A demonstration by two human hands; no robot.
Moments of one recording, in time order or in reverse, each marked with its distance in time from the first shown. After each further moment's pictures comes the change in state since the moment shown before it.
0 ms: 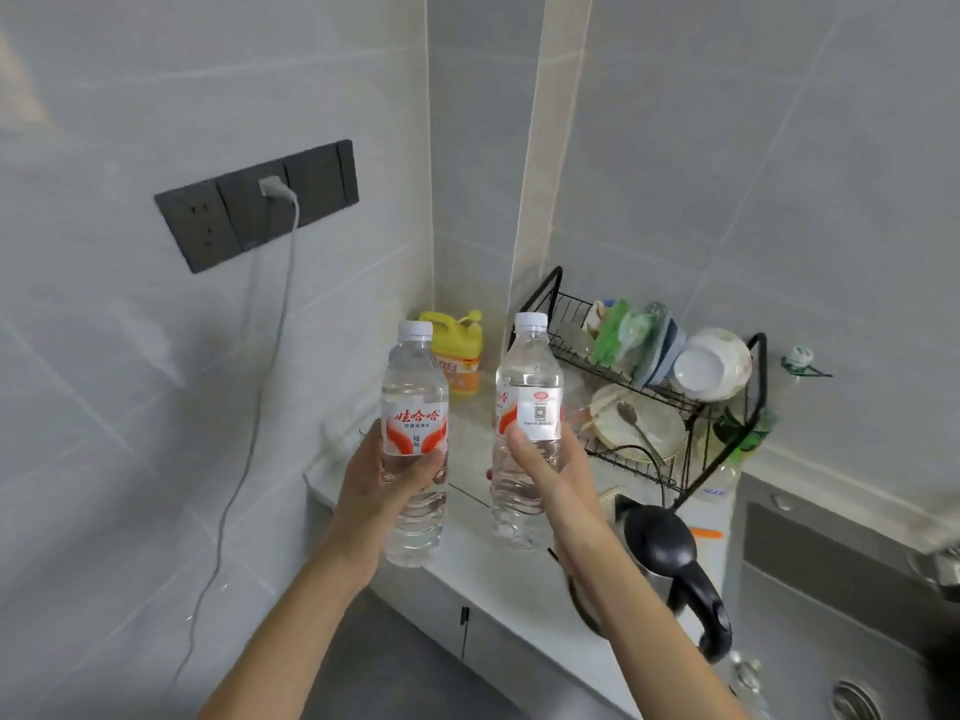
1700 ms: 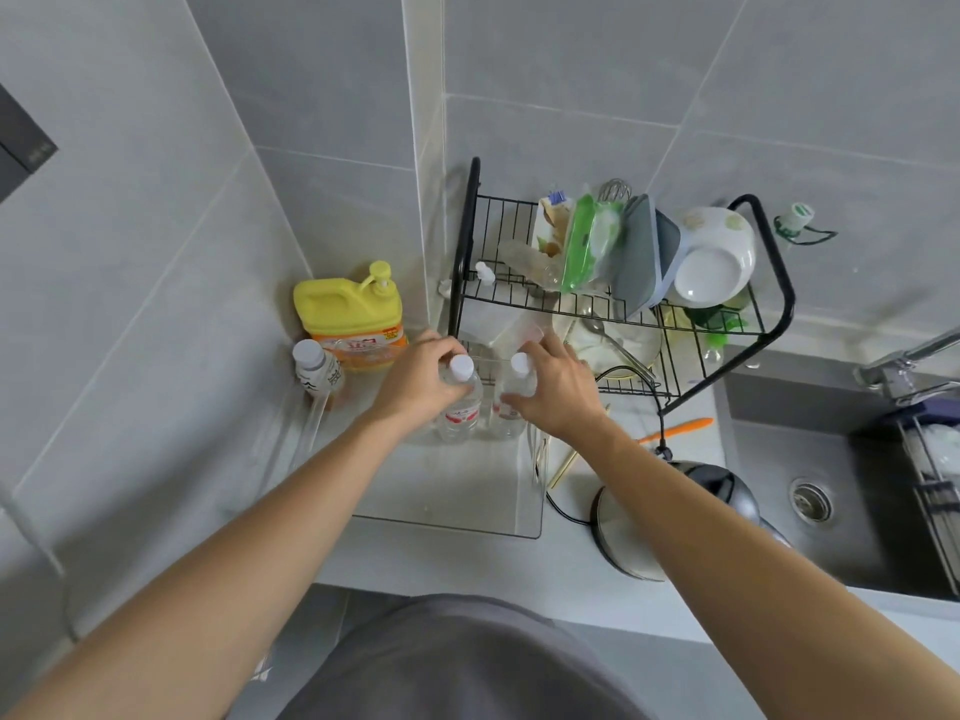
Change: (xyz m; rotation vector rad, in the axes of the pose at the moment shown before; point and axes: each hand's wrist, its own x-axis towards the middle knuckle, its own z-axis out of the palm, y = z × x) left_hand 0.340 -0.116 0.068 0.920 -0.616 0.256; right_hand 0.239 0.124 -0.064 -1.369 0.230 0.109
